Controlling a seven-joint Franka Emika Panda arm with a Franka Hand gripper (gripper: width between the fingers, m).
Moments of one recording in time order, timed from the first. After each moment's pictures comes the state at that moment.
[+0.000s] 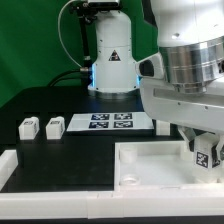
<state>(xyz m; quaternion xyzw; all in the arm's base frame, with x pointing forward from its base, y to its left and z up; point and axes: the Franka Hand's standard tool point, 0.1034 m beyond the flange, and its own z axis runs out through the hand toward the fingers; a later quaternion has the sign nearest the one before) 0.635 0.115 0.068 -0.88 0.47 0.04 0.08</state>
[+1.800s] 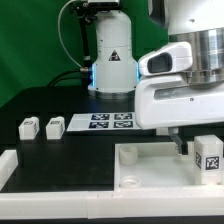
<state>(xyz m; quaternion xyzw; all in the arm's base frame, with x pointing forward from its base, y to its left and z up) 0.641 0.119 0.076 -1.00 0.03 -0.05 0.05</state>
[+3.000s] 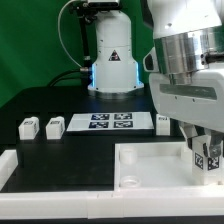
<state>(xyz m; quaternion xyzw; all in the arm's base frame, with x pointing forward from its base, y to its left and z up) 0.638 0.109 0.074 -0.79 0.60 -0.02 0.10</state>
